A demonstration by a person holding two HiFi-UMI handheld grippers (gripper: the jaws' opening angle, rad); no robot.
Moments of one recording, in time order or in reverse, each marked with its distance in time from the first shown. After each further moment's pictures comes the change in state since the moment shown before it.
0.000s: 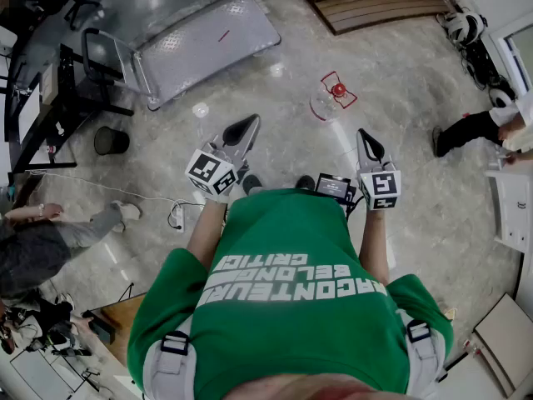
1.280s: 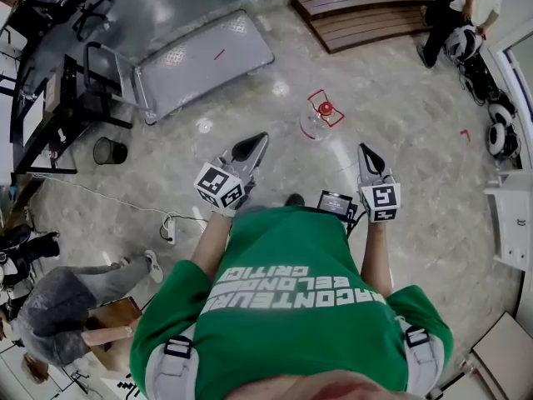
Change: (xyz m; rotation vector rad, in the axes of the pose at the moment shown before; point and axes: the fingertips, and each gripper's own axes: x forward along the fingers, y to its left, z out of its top) left arm 0.070 -0.069 -0.026 -0.007 0.019 -0.016; right arm -0.029 -0.079 -0.036 -0.010 -0.007 0.015
